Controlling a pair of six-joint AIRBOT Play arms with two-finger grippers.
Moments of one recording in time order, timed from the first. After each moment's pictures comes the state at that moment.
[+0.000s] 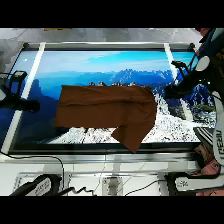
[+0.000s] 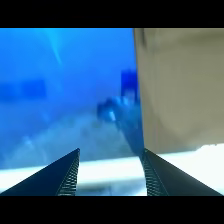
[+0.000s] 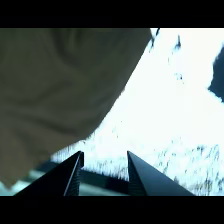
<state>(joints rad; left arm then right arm) 0.28 -1.14 1.14 1.51 -1.19 -1.12 -0.10 -1.48 1.58 -1.38 1.60 1.33</state>
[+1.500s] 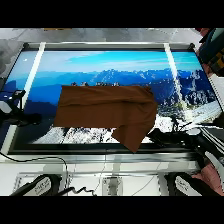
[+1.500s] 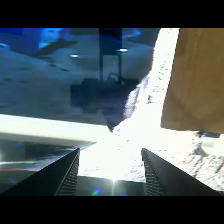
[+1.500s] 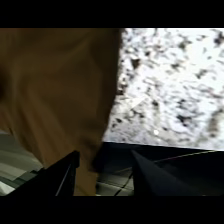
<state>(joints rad) 0.36 -1.17 0.92 1.52 -1.07 -1.28 -0.22 -1.11 0.35 -0.64 0.96 1.16</state>
